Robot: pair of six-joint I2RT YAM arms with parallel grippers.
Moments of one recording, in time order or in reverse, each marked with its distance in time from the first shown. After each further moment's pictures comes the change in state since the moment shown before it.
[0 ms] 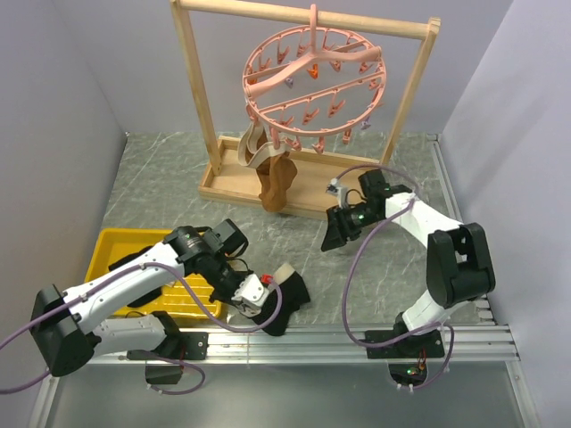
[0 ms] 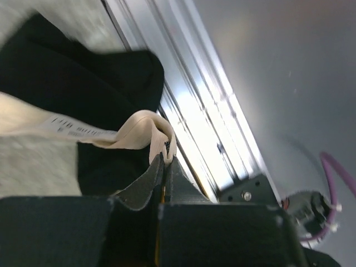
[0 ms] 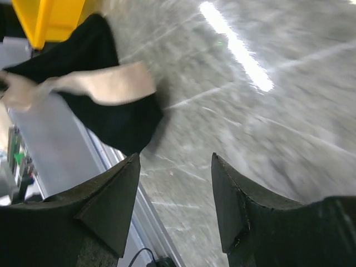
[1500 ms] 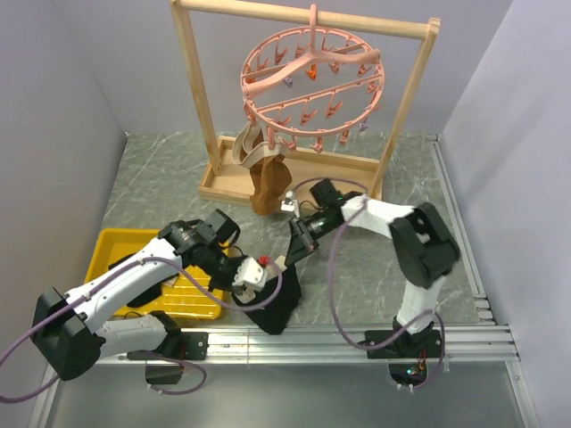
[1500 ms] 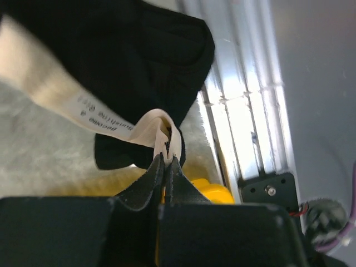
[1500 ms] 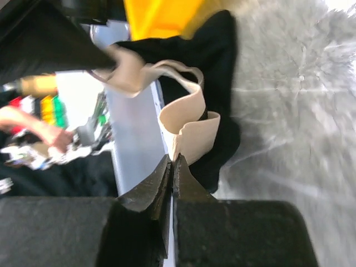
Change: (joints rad) left arm 0.119 0.016 -0.032 0.064 -0.111 -0.038; right arm 0.318 0.258 0.087 0.196 -0.277 0.280
